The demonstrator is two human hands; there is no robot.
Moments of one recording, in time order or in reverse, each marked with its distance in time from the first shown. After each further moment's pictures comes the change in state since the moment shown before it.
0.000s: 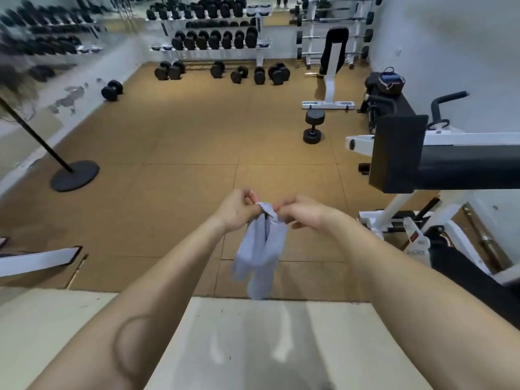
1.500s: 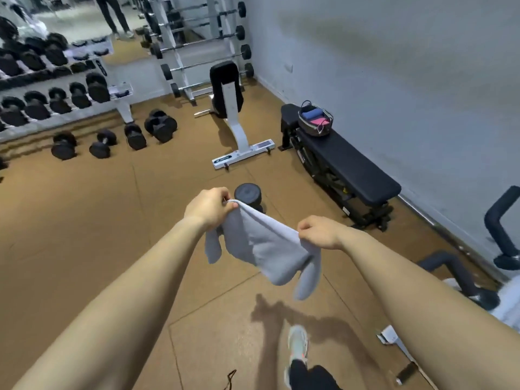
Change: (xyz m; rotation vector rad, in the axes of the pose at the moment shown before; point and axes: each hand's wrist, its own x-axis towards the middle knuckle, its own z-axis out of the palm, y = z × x) left_hand 1.204 0.200 -0.104 0.627 -0.250 0.348; right_hand 0.796 -0.153 -0.680 -0.219 0.341 0.241
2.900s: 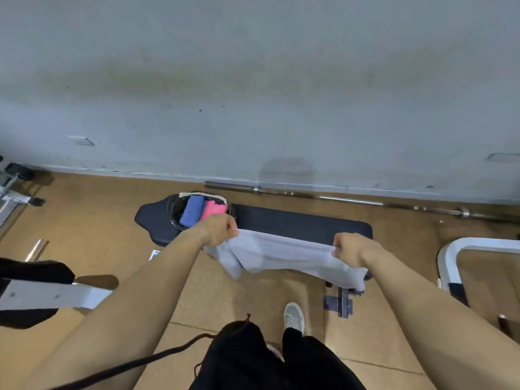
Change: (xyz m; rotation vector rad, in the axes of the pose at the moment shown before) left_hand 0.988 0.377 0.121 0.506 -0.763 0.823; right_hand 0.508 0.339 -0.468 0.276 0.246 0.915
